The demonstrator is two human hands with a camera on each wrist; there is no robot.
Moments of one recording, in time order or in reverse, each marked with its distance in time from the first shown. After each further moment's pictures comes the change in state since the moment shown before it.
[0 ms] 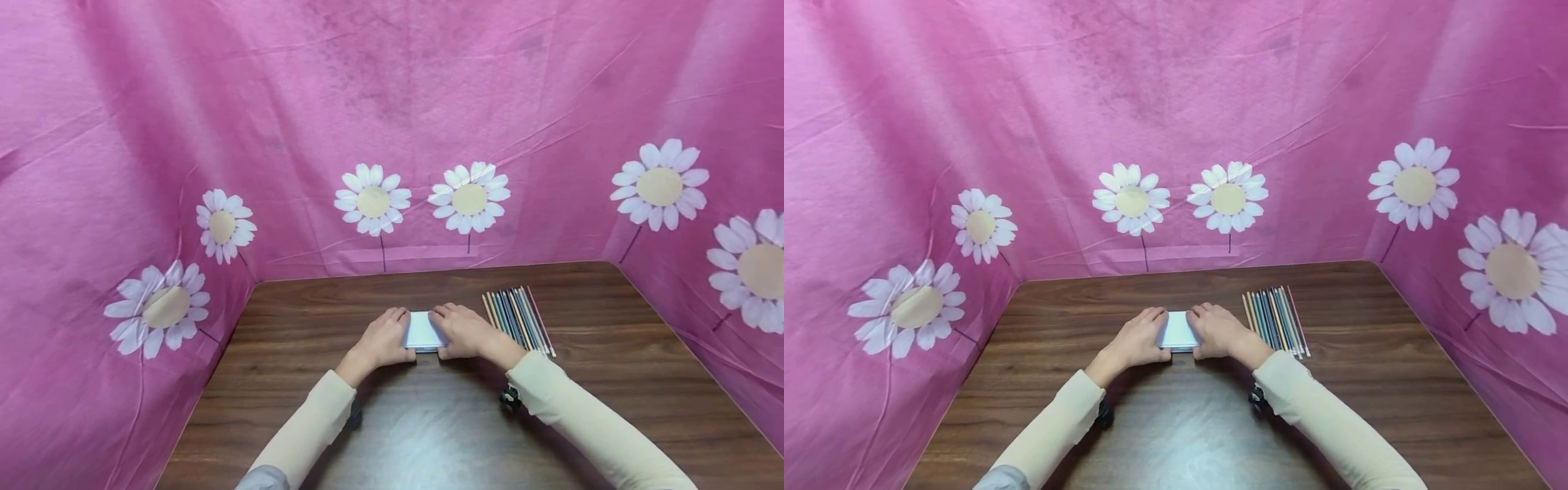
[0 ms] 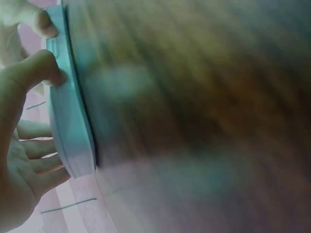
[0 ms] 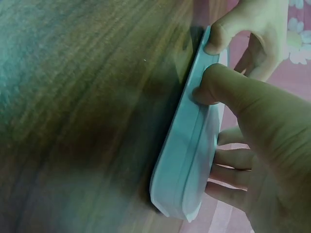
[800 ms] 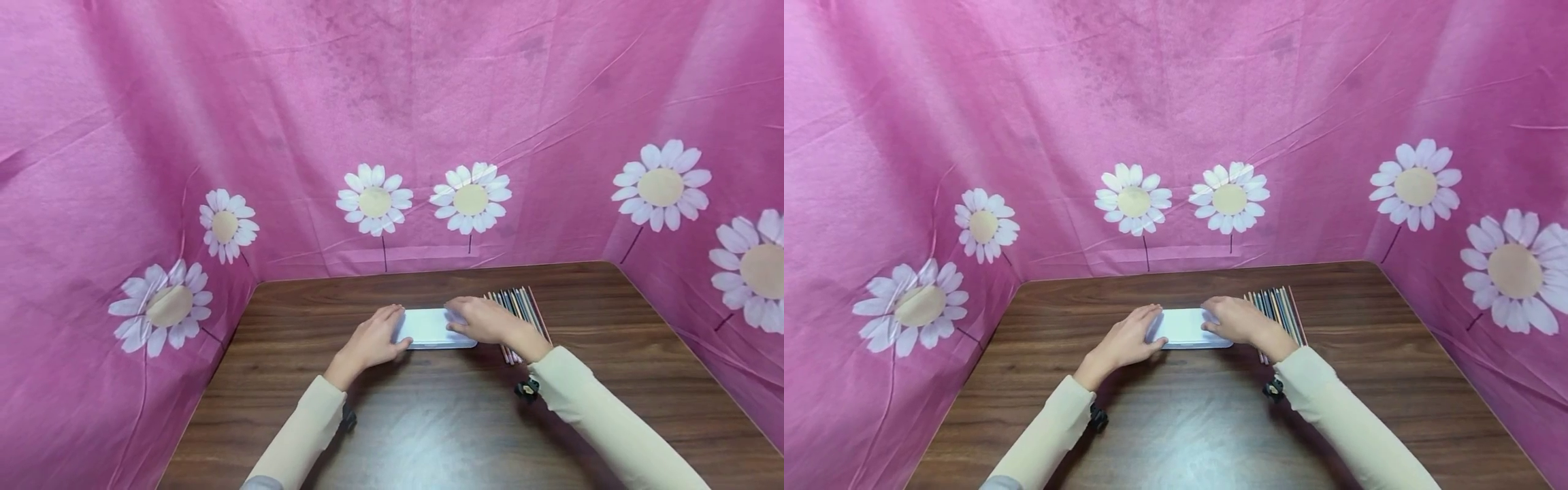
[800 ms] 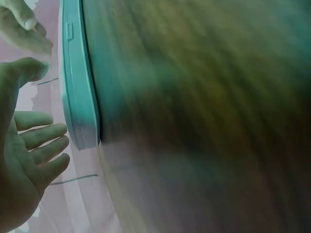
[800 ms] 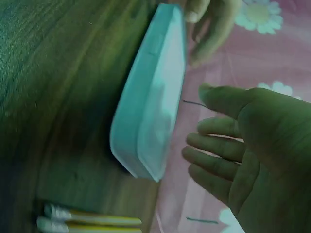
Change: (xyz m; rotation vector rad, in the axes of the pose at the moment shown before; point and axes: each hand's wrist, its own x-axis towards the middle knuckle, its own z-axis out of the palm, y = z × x) left_hand -0.016 -0.016 -0.004 -0.153 0.073 -0.038; right_hand -0.017 0.022 -0.028 0.212 0.039 0.110
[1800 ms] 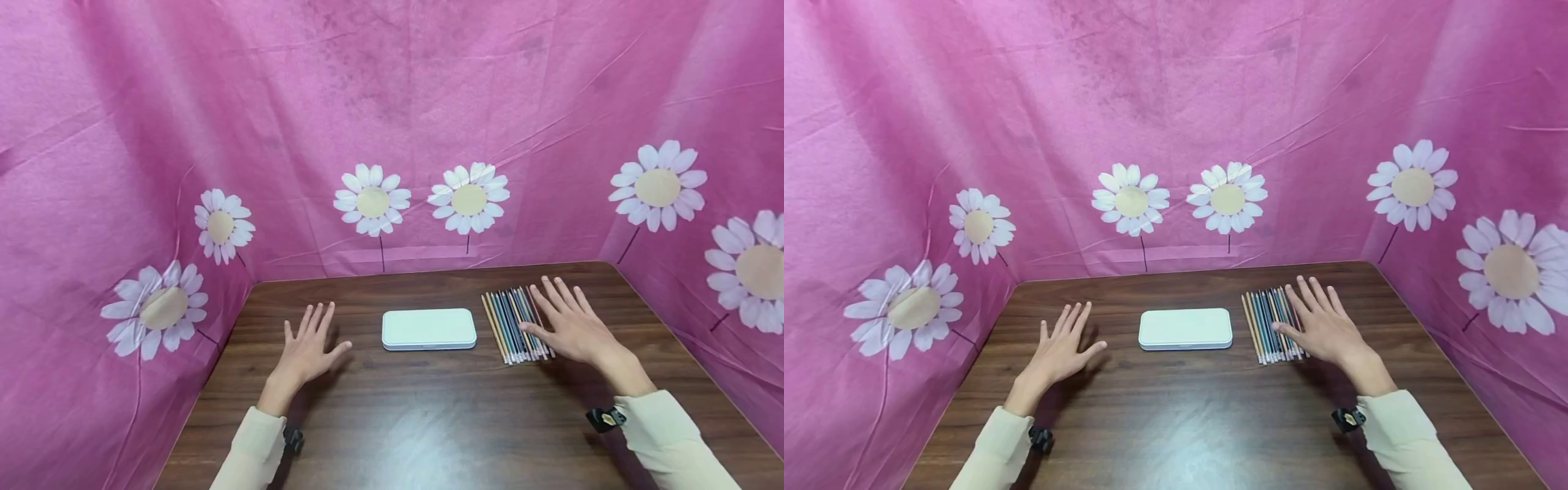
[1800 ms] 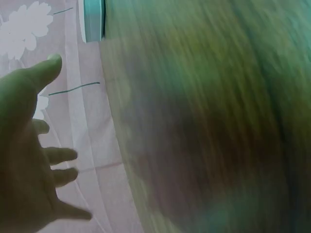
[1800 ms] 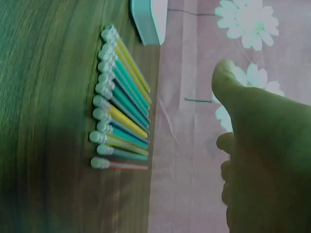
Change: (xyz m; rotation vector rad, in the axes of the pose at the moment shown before) left_hand -0.084 -0.069 -0.041 -0.002 -0.010 -0.357; right_hand -0.119 0.077 -0.029 -0.040 0.133 0.307
